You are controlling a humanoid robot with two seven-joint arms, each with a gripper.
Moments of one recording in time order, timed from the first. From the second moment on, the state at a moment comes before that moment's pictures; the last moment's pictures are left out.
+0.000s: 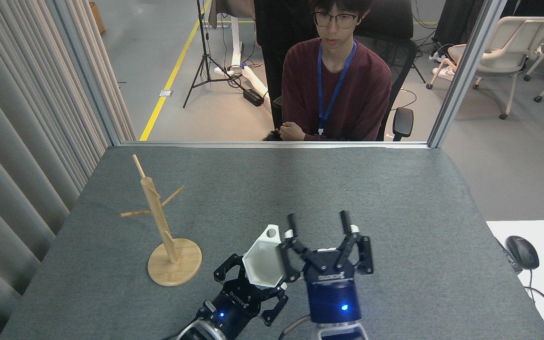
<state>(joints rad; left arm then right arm) -0.12 -0.11 -0.25 -1.32 -1.80 -0.39 0.31 -0.01 0.25 0.24 -1.69 1.58 0.13 -0.34</state>
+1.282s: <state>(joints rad) -0.12 0.03 0.43 -1.49 -2.40 -0.22 0.40 0.32 0.05 -0.09 -1.63 1.60 -0.11 -0.32</state>
